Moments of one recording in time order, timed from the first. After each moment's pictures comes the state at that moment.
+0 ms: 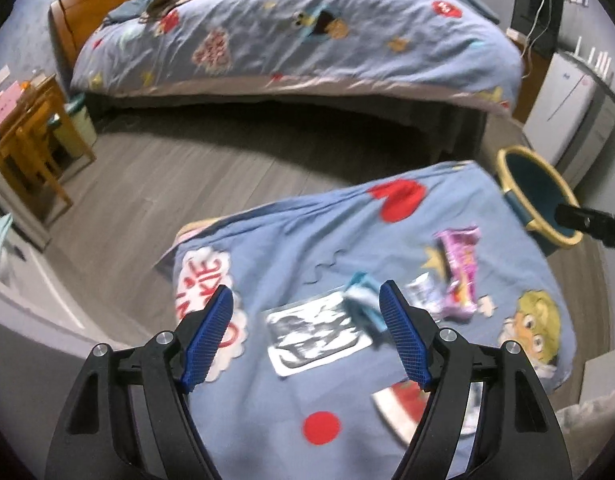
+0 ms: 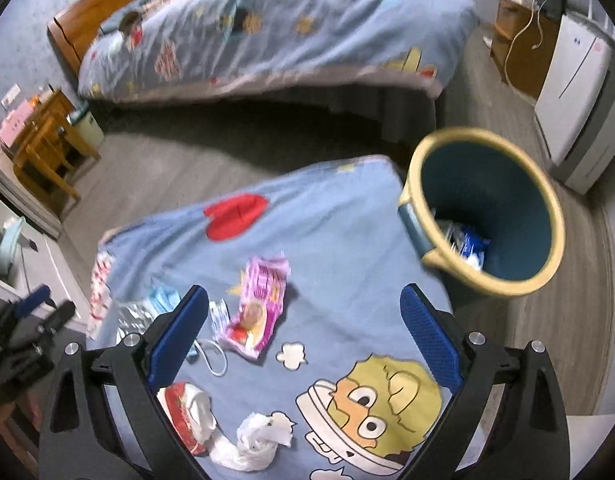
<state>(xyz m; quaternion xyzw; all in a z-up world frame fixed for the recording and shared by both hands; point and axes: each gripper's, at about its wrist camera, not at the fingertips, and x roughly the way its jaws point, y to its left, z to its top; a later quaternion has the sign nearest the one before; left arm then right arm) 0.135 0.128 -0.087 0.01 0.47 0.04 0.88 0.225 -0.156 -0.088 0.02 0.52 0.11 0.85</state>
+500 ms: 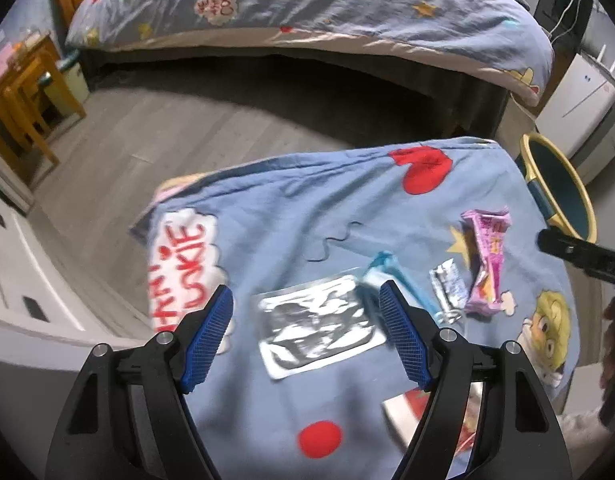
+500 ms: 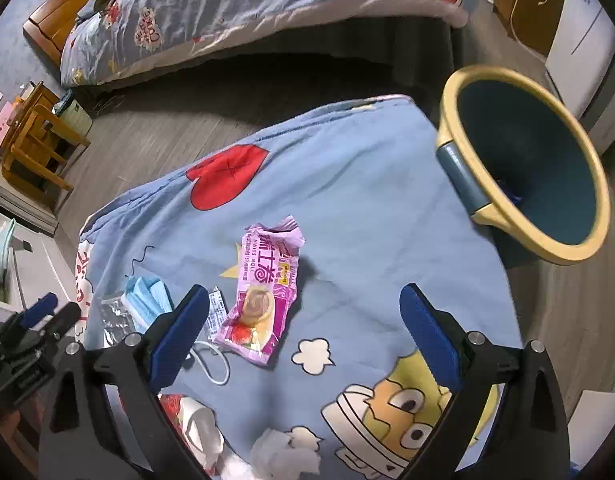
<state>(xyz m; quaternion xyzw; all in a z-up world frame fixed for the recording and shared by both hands) 0.162 0.139 -0.135 -0.03 0.53 0.03 0.85 0.246 -0.138 -0.152 0.05 0.57 0.10 0.81</state>
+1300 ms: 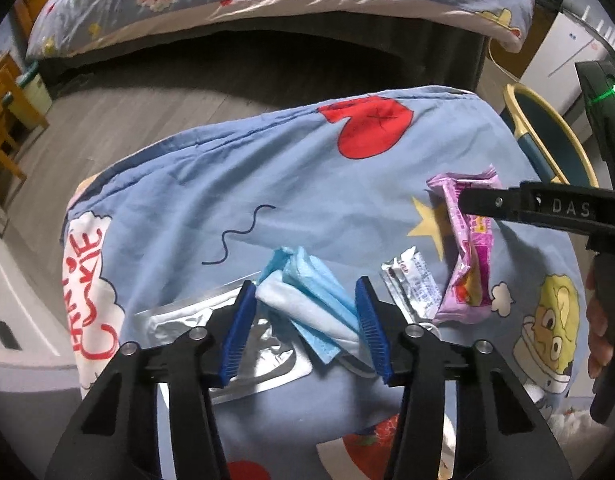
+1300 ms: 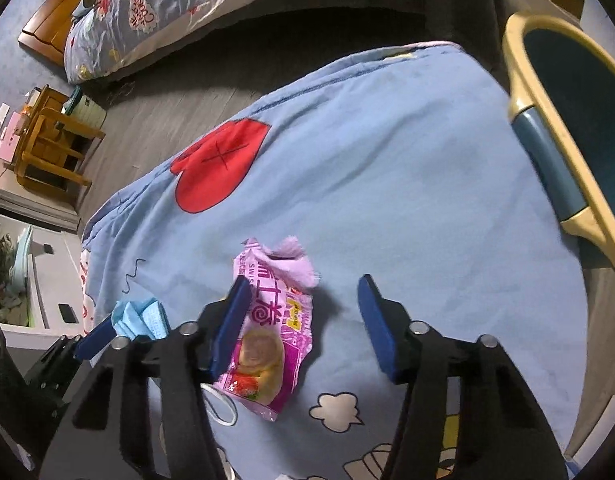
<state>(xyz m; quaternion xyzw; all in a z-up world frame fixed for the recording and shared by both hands) 0.192 0.082 -0.187 -0.01 0.56 -0.01 0.83 0.291 -0.130 -0.208 0.10 0.62 0.15 0.76</state>
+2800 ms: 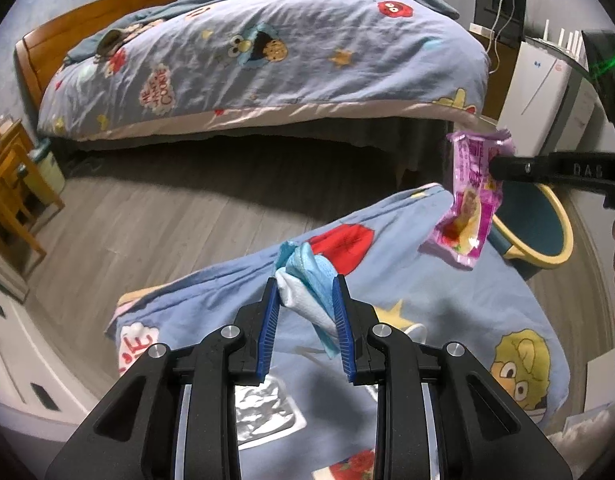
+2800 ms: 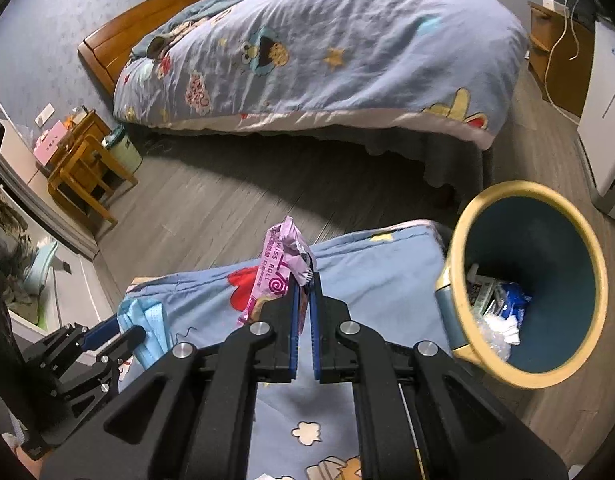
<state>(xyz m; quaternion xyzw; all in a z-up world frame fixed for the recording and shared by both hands) 0.198 0.051 -0.090 0.04 0.44 -0.02 0.90 0.298 -0.169 -0.072 0.06 0.47 0.18 0.86</state>
